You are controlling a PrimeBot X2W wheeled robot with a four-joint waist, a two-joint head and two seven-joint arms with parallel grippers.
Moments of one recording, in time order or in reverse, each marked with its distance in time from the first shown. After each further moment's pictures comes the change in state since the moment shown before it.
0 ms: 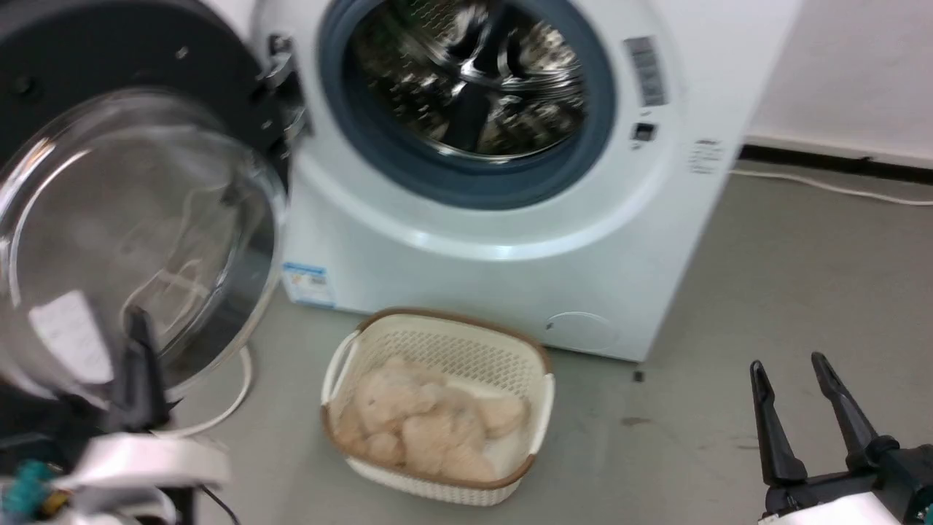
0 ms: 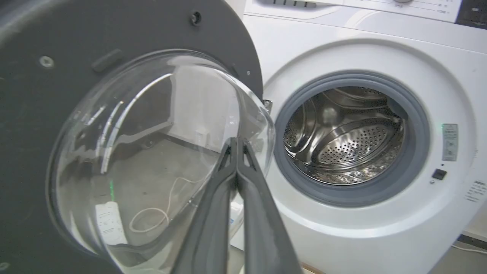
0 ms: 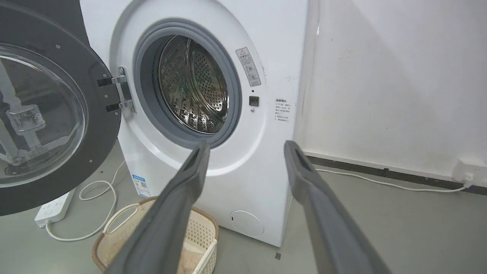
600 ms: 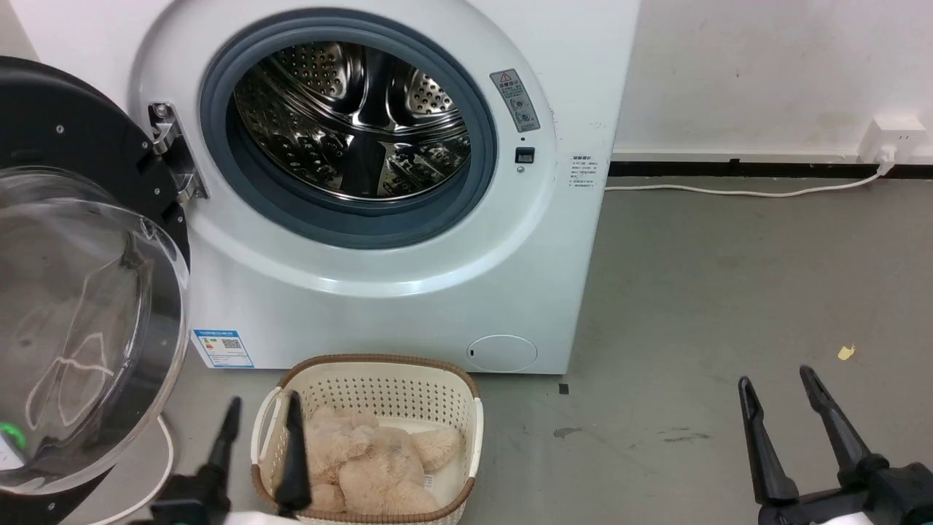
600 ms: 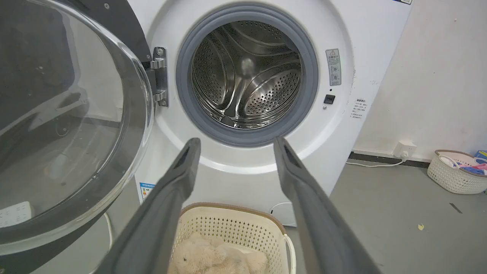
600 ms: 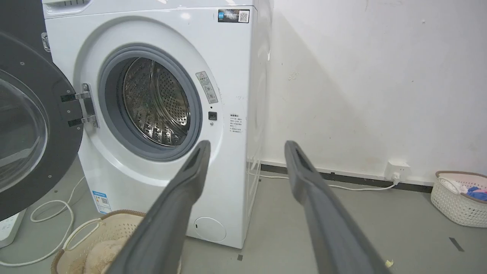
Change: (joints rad) left arm 0.138 -0.114 -0.148 0.015 0.152 0.009 -0.007; right arm 0.040 0.044 -0.019 -0.051 -0.067 0.000 0.000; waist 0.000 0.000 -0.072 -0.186
